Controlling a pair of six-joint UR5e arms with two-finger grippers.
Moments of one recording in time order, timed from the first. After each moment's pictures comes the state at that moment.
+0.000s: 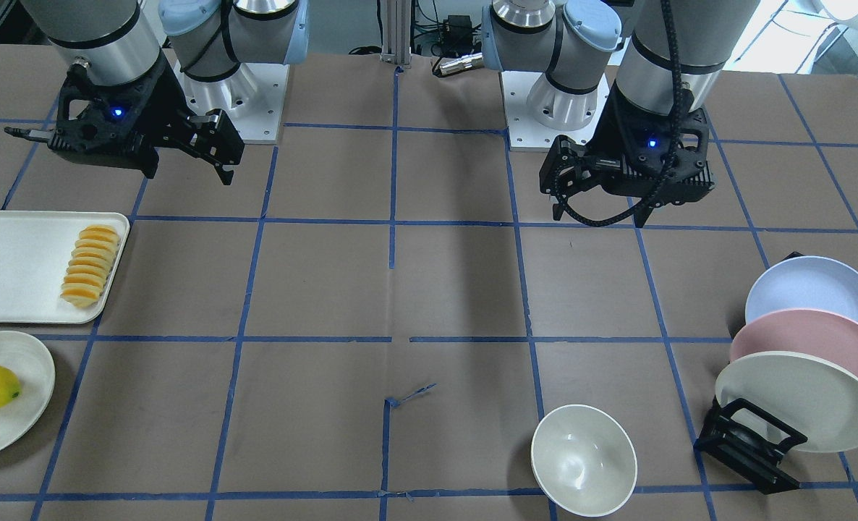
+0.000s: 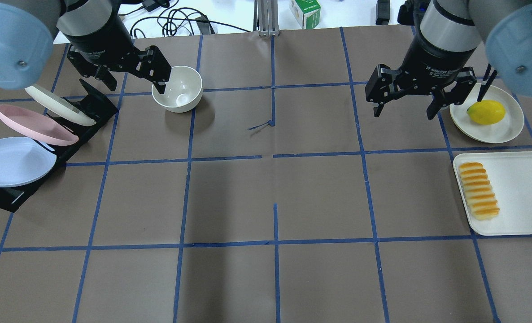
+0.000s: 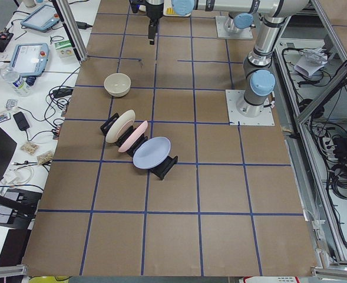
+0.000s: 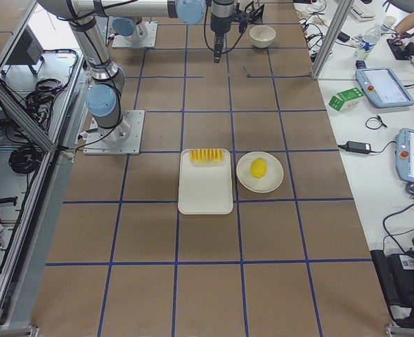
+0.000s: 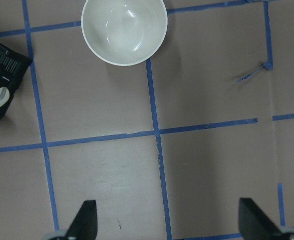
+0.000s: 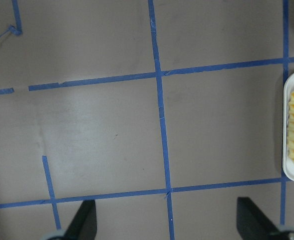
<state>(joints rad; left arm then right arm) -1.59 -1.64 -1.50 -1.49 1.60 0.09 1.57 -1.59 1.60 -1.54 -1.55 0.10</state>
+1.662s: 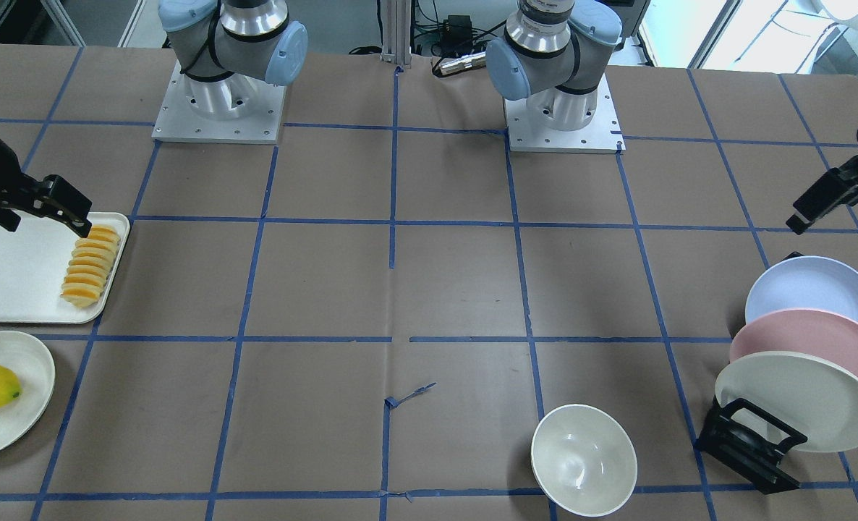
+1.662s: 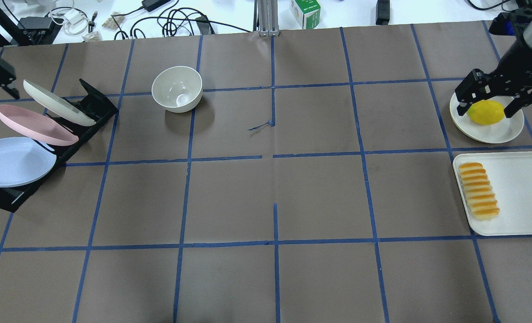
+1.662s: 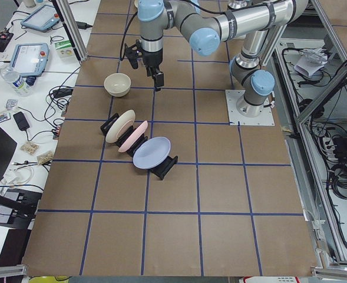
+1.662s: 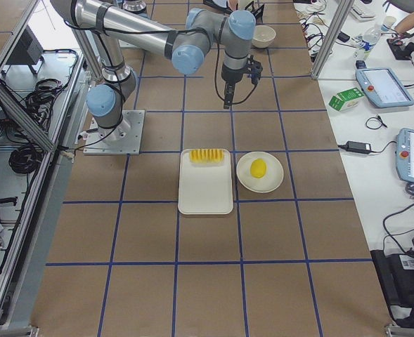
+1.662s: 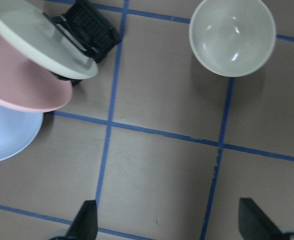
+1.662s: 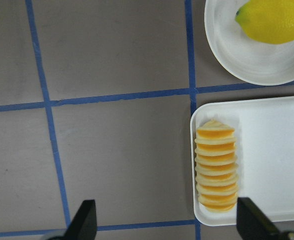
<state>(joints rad) -1.03 -1.65 -1.52 -1.52 1.63 0.07 1.20 -1.50 1.69 -1.69 -1.57 -0.30</state>
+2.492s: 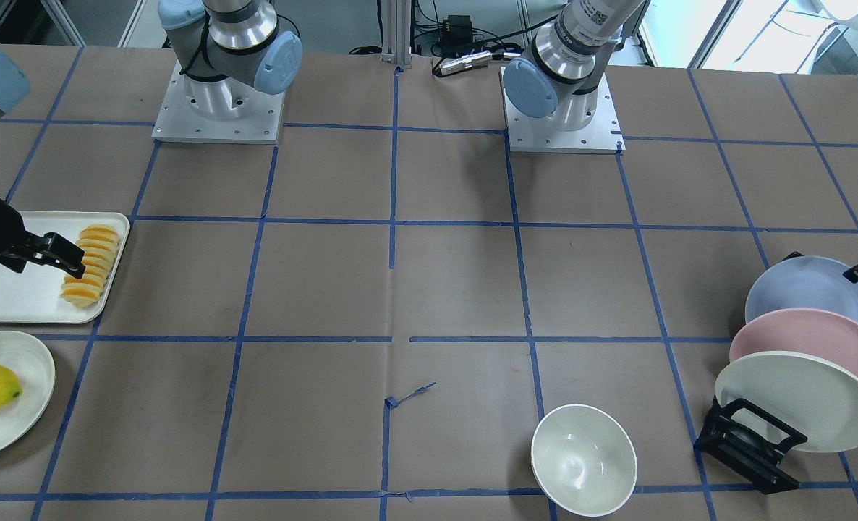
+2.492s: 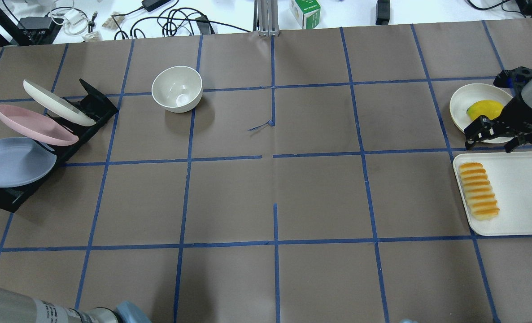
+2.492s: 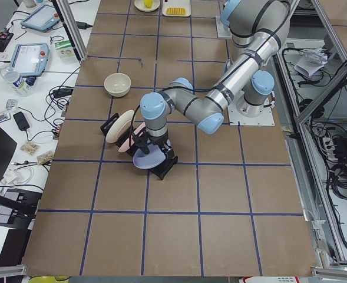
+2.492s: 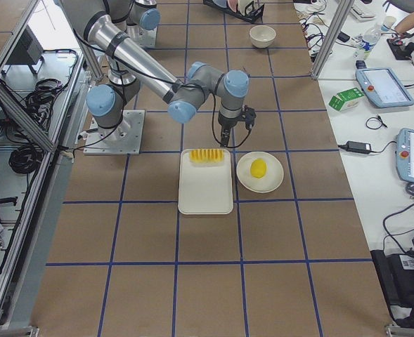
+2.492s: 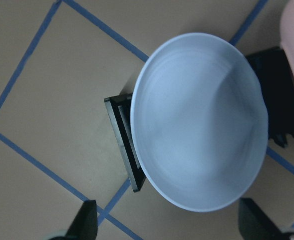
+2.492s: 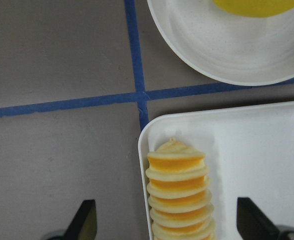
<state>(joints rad) -0.75 -1.92 -1.61 -1.20 1.67 0.11 1.05 -1.38 1.92 -2.04 -1.57 -0.41</state>
